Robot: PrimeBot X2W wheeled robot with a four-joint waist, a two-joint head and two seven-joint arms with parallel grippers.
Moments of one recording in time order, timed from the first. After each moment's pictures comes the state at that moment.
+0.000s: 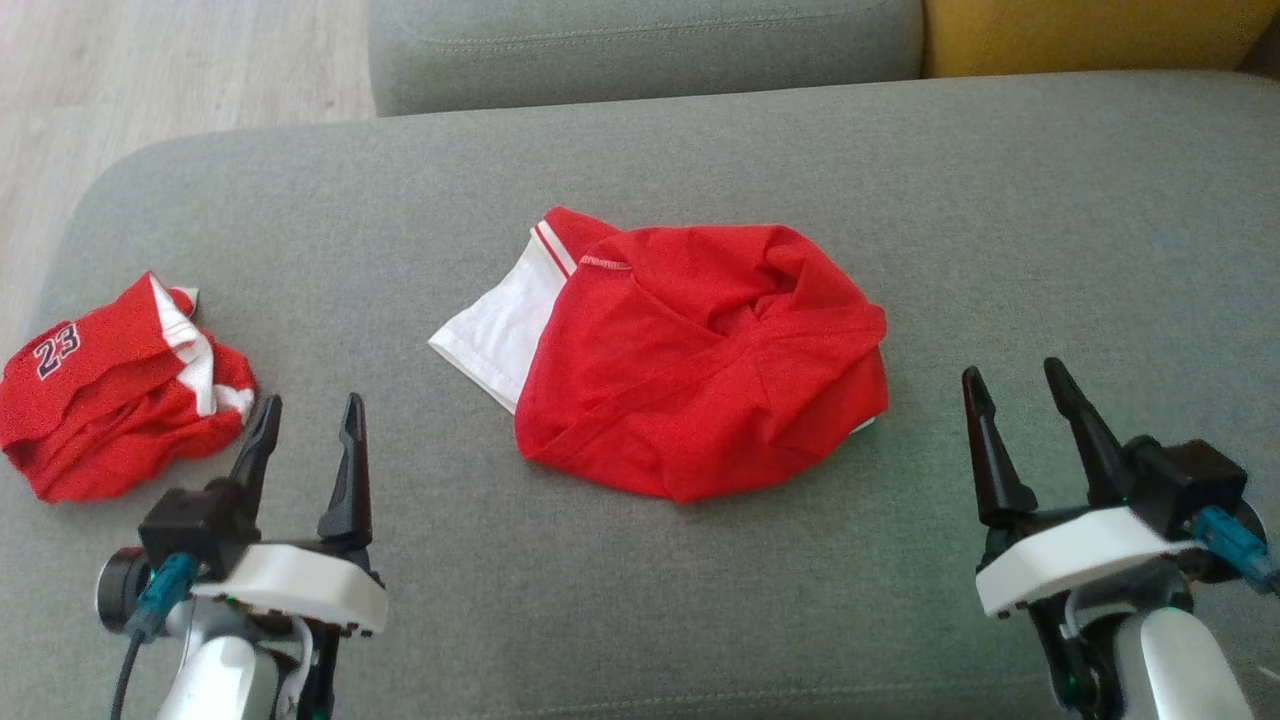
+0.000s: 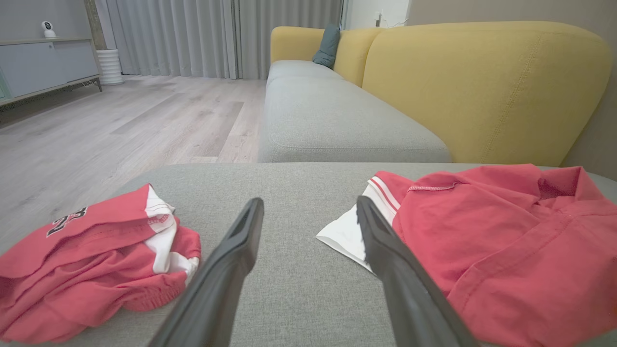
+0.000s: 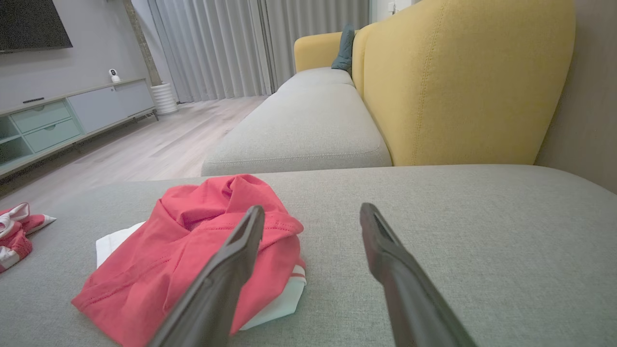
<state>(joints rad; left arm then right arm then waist) -0.06 0.21 -0.21 0.19 -0.31 0.08 -0.25 -0.02 -0.05 0.03 0.03 0.14 0.13 0.02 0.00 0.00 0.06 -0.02</state>
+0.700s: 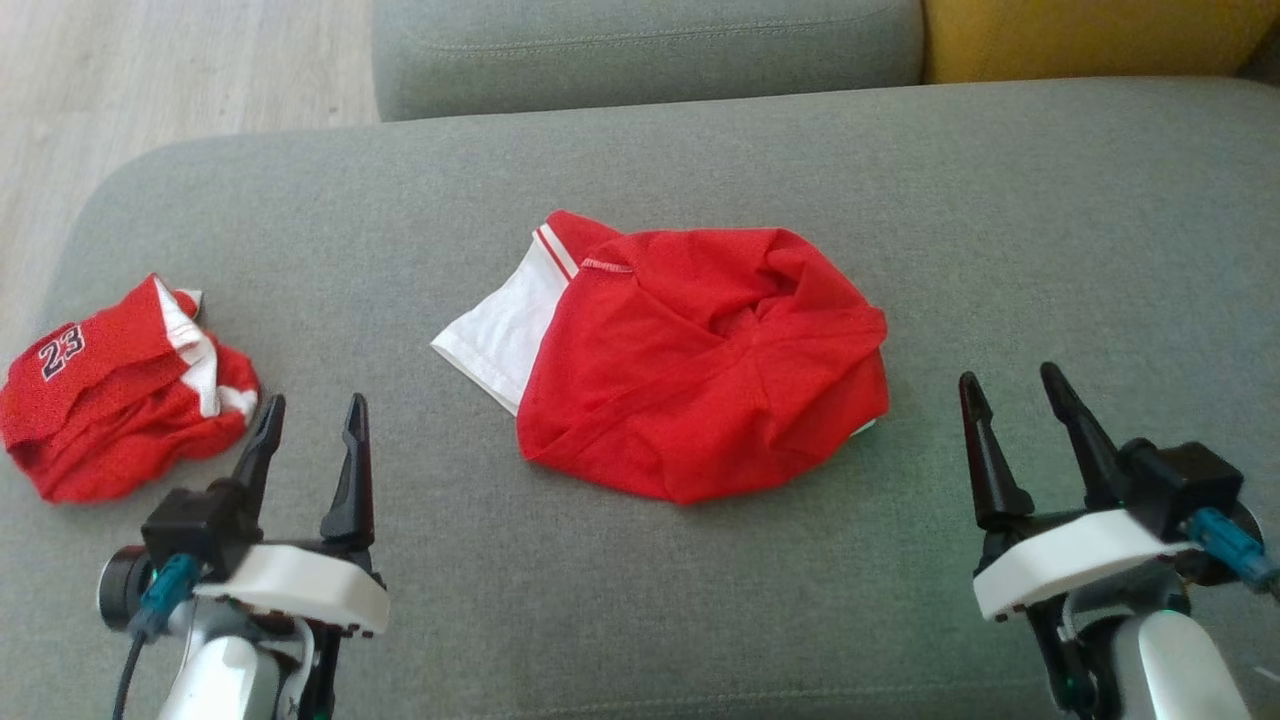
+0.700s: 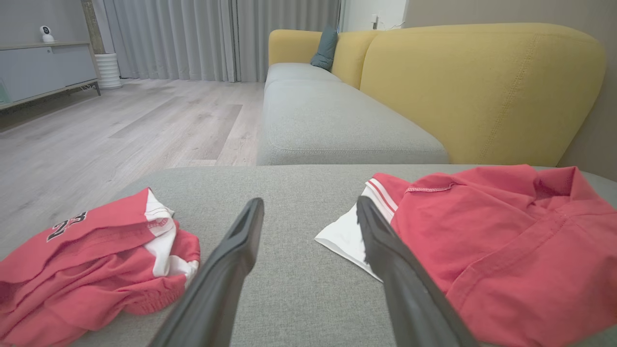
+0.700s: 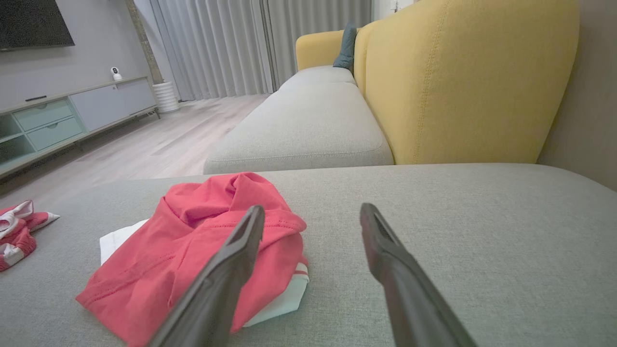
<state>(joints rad) -0.06 0.21 -0.21 0.19 -0.29 0.07 -0.25 -0.01 -0.05 0.03 0.03 0.14 0.13 0.03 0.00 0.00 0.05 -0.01</state>
